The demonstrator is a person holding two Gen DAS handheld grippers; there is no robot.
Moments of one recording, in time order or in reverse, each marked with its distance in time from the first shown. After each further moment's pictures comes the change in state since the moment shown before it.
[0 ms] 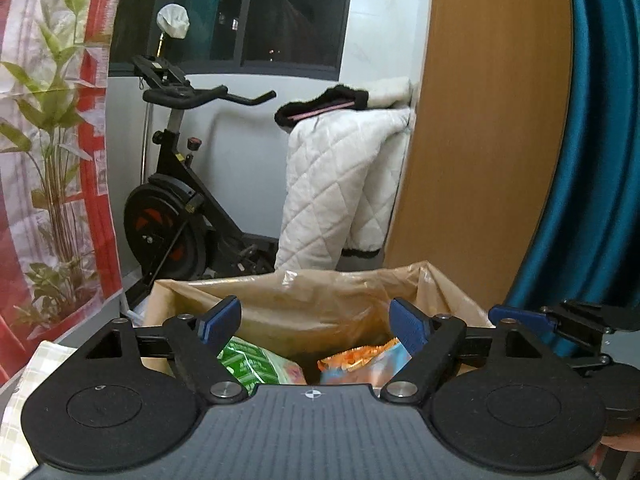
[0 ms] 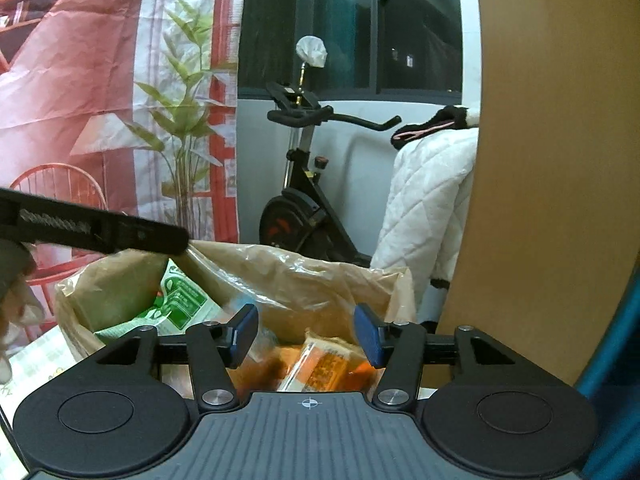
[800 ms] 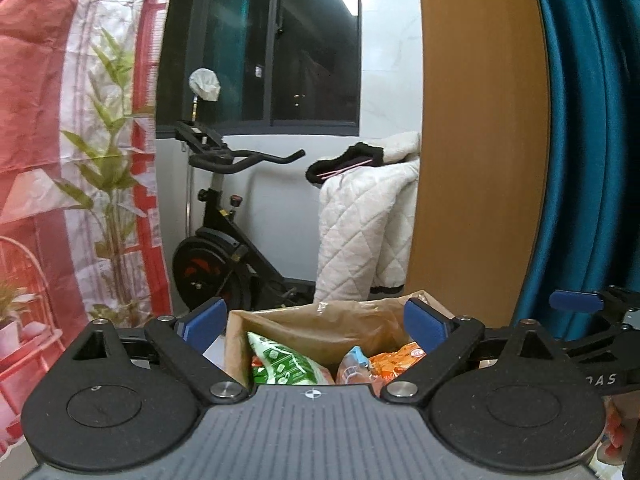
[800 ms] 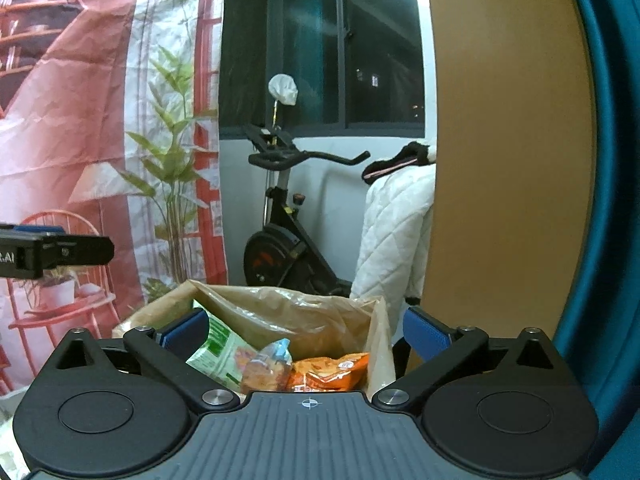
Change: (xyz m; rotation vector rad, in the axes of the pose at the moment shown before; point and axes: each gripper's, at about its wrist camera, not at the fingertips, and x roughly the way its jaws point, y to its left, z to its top) left arm -0.119 -0.032 0.007 0.059 -0.129 0.146; right arm -0.111 0.028 0.019 0.072 -0.098 -0.071
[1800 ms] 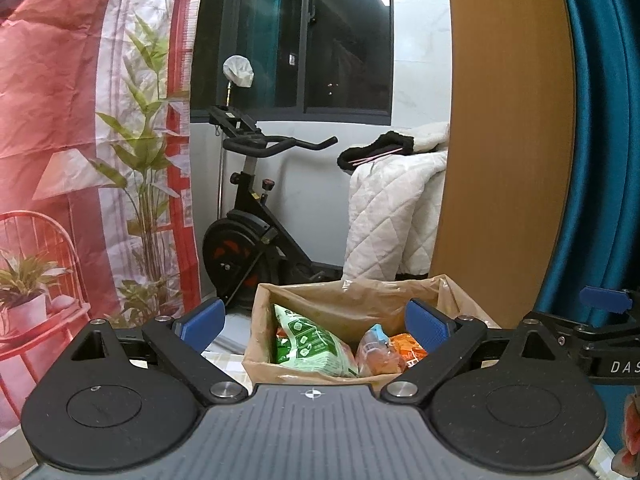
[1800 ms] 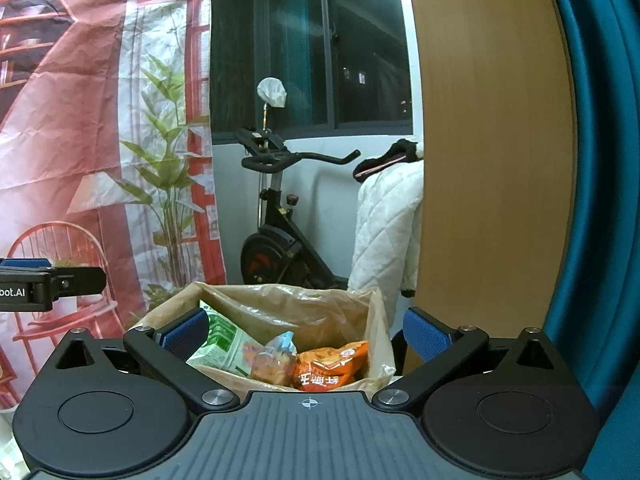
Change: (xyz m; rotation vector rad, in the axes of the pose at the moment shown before) left arm -0.014 -0.007 -0.008 -0.047 0.041 0.103; right arm -0.021 0.001 0.001 0.028 0.010 -0.019
